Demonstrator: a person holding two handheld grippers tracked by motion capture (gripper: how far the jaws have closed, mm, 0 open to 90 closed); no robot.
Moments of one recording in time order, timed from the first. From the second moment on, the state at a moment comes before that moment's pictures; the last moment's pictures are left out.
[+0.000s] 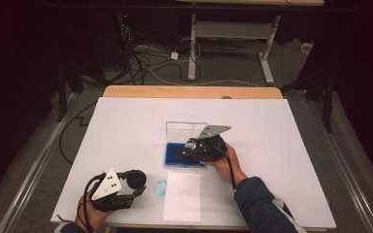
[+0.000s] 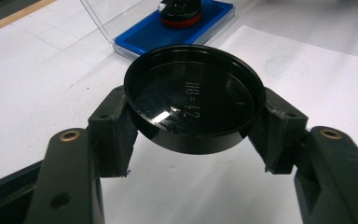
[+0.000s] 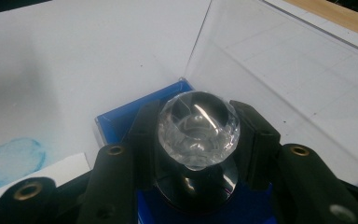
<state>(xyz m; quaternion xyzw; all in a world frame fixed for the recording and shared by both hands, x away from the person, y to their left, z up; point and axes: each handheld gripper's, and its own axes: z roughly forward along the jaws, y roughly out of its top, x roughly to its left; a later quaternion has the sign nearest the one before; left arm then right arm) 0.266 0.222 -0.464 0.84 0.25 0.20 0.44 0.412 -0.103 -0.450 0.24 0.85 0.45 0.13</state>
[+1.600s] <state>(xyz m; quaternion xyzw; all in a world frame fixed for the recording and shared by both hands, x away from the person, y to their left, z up) 0.265 0.221 -0.463 0.84 0.24 0.20 0.44 0.411 -0.110 -0.444 0.25 0.84 0.46 0.13</state>
